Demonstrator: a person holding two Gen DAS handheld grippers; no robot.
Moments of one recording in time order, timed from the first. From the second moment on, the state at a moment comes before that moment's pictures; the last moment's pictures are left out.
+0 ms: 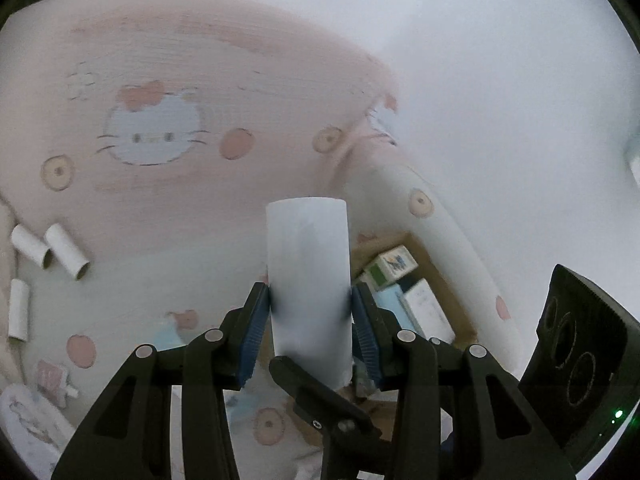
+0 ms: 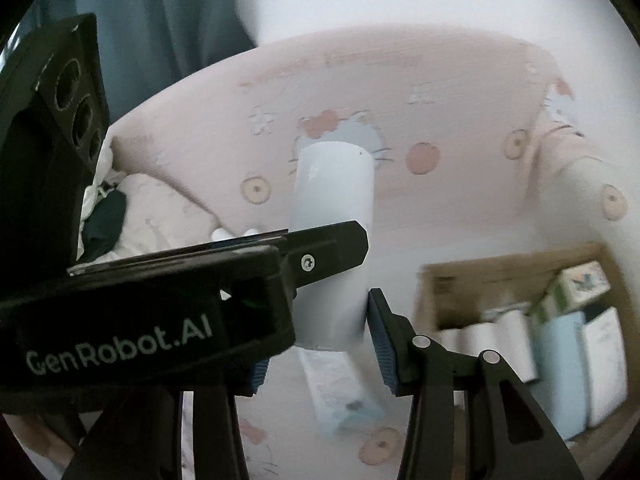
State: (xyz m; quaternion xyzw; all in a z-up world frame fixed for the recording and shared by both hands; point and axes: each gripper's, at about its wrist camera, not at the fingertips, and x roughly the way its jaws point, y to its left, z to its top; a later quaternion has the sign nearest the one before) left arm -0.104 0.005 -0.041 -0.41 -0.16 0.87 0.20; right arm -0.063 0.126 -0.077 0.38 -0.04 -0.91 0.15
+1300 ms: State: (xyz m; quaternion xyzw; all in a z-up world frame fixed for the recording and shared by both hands) left arm -0.200 0.167 -0.171 -0.64 -0.12 0.71 0.27; right arm -0.127 0.285 -0.172 0.58 -0.04 -0.81 0.12
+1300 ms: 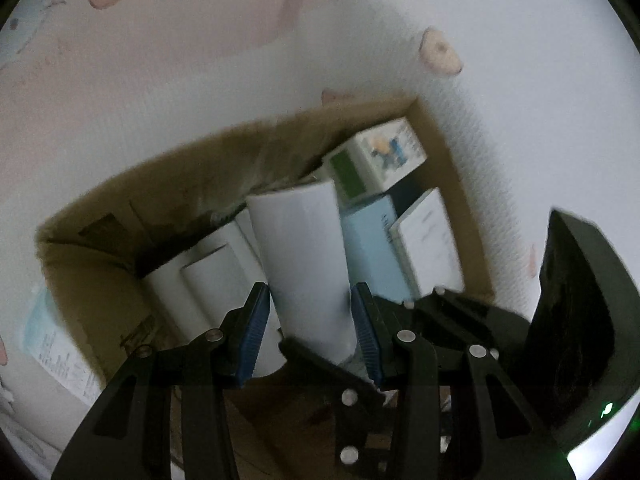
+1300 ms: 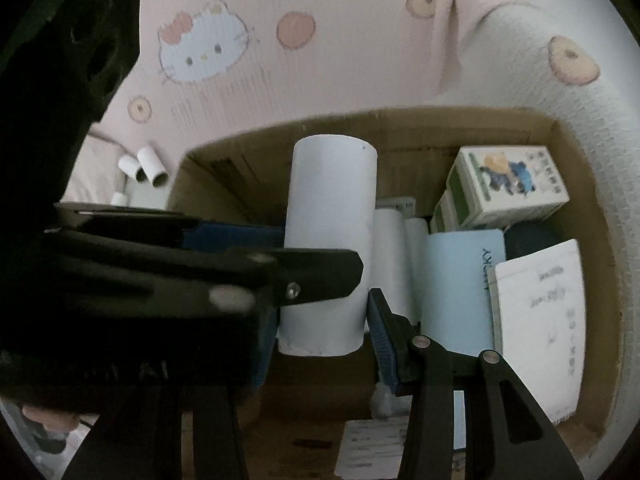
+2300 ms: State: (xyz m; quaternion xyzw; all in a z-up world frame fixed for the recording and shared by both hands) left arm -0.189 0.161 -0.171 -0.62 0.00 0.74 0.28; right arm -0.126 0.268 -0.214 0.67 -0.10 -0.72 0.13
